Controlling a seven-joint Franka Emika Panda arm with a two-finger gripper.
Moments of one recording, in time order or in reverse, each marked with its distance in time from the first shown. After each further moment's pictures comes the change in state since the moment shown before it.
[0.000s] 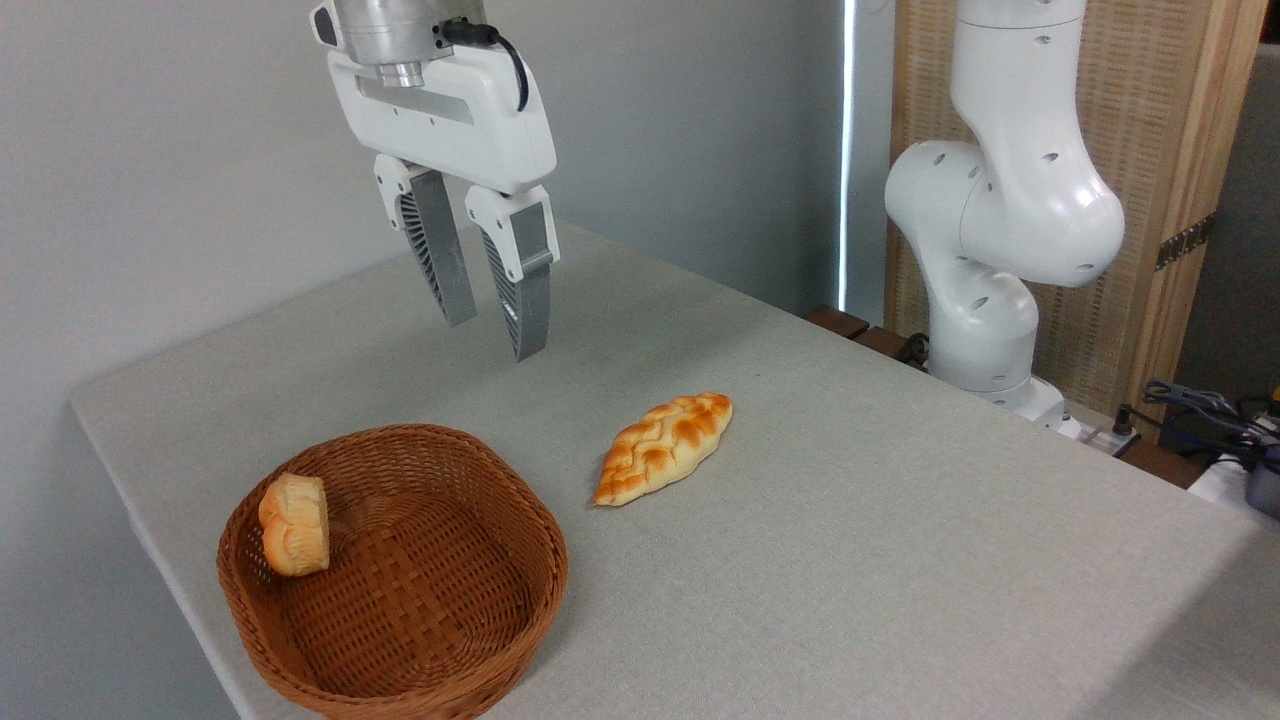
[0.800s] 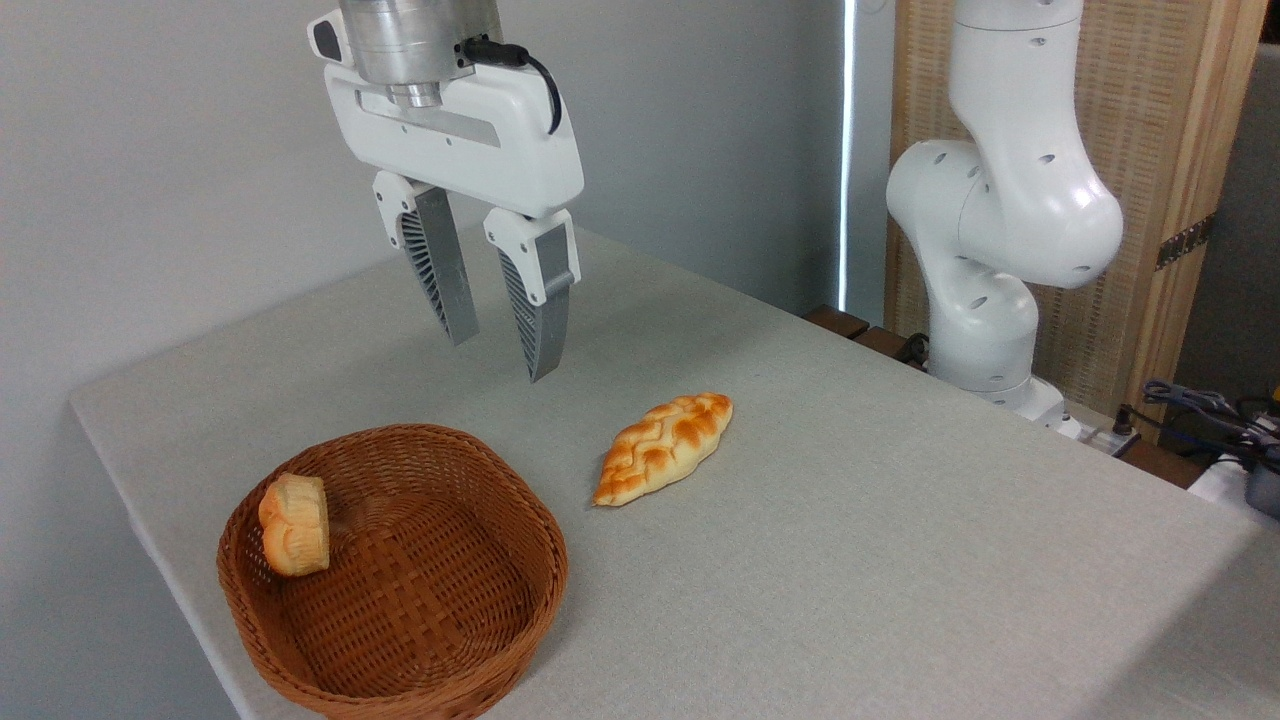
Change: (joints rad) arm -0.038 0.018 0.106 0.017 -0.040 0.001 -0.005
